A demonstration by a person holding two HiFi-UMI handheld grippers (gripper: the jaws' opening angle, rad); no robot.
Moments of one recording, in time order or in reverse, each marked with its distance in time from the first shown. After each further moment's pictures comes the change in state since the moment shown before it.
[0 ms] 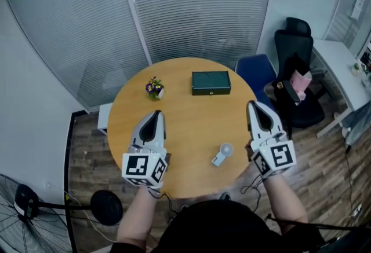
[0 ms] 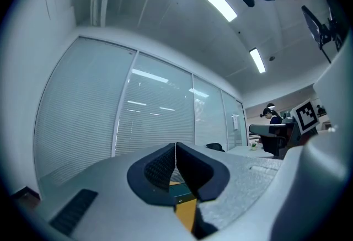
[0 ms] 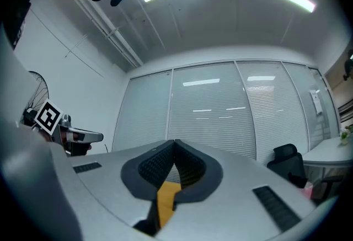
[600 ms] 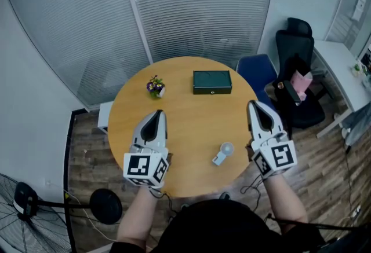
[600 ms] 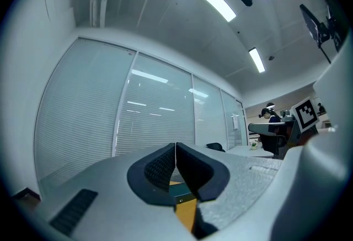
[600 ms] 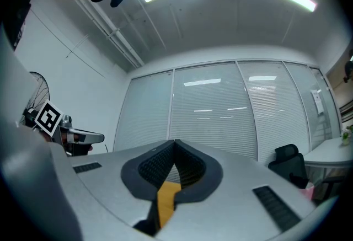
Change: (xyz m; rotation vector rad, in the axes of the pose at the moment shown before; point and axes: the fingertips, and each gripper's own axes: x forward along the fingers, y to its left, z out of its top) left arm -0.004 0.002 -0.001 0.006 -0.003 0.000; right arm 0.002 0.008 0.002 0.000 -0.001 0.014
